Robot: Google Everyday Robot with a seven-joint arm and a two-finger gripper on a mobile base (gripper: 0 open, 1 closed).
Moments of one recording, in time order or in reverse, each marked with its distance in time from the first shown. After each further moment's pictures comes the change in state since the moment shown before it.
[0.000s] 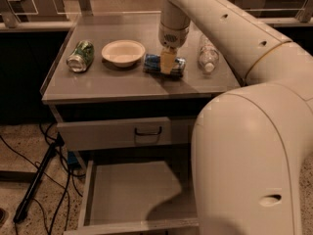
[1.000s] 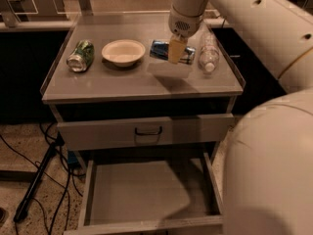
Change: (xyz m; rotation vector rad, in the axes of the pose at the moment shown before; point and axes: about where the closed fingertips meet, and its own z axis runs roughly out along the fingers) arm 0.022 0.005 -0.058 0.080 -0.050 0.056
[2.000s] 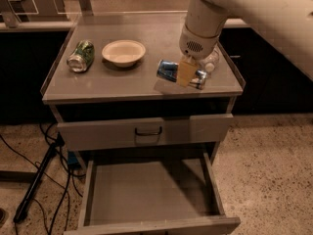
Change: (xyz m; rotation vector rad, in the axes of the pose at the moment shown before) arm 0.042 0.084 -0.016 -0.066 0.017 0.099
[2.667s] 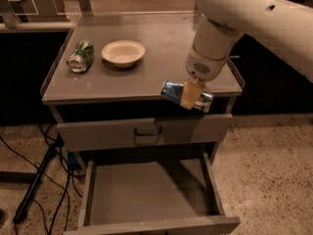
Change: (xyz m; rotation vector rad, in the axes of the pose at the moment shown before) arm 0.030 0.051 0.018 -0.097 0.010 0.034
